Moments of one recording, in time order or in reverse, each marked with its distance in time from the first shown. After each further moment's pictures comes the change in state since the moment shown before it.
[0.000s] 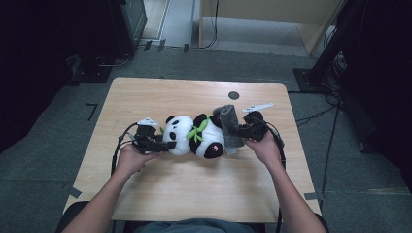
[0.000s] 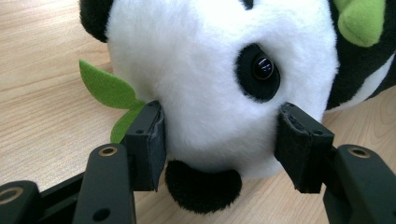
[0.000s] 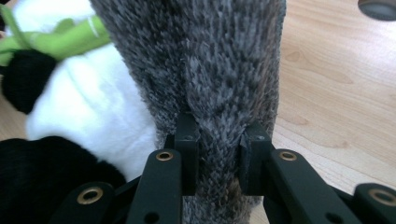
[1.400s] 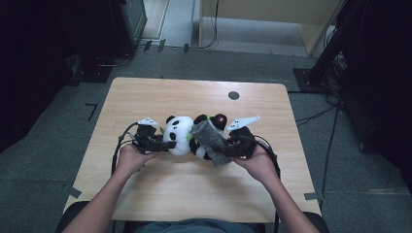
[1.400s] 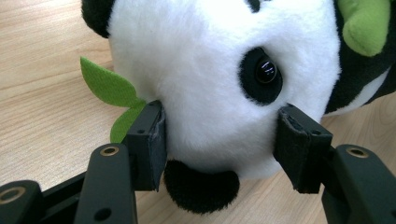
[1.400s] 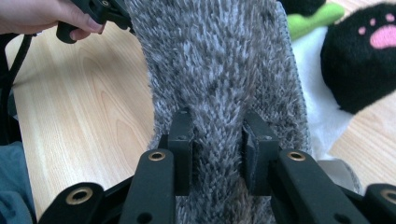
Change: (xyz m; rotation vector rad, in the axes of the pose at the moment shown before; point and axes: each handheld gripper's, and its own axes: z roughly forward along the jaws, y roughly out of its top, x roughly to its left) left arm 0.000 0.001 0.000 0.014 -0.003 -0.004; right arm 0.078 -0.014 -0.018 0.007 0.167 -0.200
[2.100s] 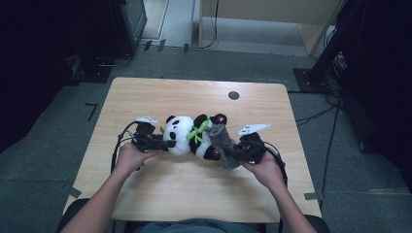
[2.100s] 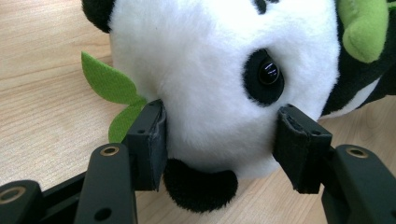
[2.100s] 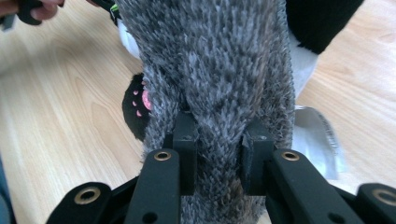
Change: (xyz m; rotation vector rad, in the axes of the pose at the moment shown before) left arm 0.006 0.003 0.000 0.013 -0.035 -0.046; right arm -0.018 -0.033 -0.005 -0.010 -0.037 0.087
